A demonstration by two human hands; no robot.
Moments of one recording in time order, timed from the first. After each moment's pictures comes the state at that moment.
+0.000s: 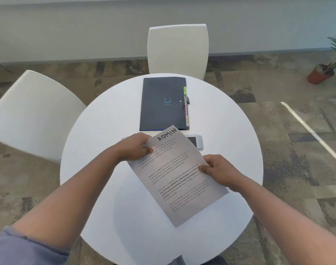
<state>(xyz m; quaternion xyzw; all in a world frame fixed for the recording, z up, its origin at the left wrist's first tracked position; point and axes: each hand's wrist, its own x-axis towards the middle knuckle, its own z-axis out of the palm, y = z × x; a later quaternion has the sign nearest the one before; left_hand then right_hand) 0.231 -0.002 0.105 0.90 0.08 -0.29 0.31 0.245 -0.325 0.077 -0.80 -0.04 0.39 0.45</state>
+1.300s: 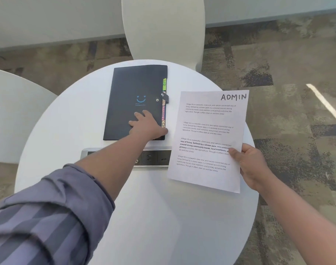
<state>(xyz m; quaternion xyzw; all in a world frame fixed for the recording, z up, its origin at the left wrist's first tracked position) 0.455 -0.135 -0.036 0.89 0.33 -0.29 0.13 0.423 -0.460 -0.031 -0.66 0.24 0.28 0.66</state>
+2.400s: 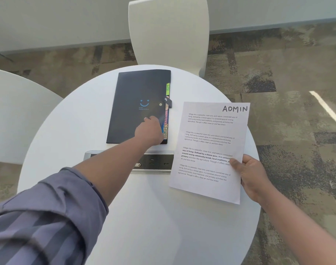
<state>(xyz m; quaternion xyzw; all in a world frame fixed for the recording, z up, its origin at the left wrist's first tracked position) 0.453 -0.130 -0.036 0.94 0.21 -0.25 0.07 0.412 -0.461 -0.040 -0.65 0.24 0.30 0.66</state>
